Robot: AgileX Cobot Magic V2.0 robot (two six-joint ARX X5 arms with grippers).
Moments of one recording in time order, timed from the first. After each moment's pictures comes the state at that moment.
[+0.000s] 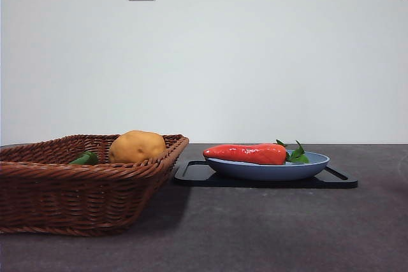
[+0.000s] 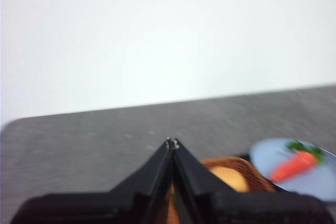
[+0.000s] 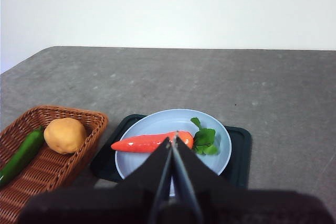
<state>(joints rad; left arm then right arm) -0.32 0.15 0.54 -0.38 -0.13 -0.02 0.56 0.52 0.51 -0.17 0.21 0.12</state>
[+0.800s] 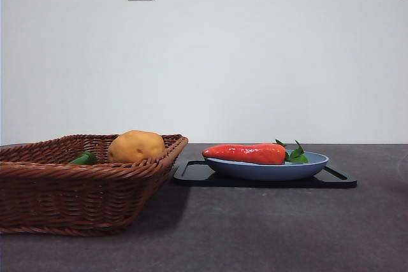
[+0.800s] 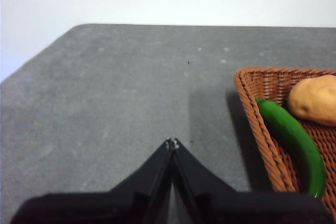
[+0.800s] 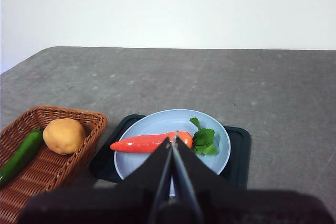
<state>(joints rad) -0.06 0.01 0.03 -0.21 -0.12 -0.06 0.56 0.52 0.51 -0.17 0.21 0.12</state>
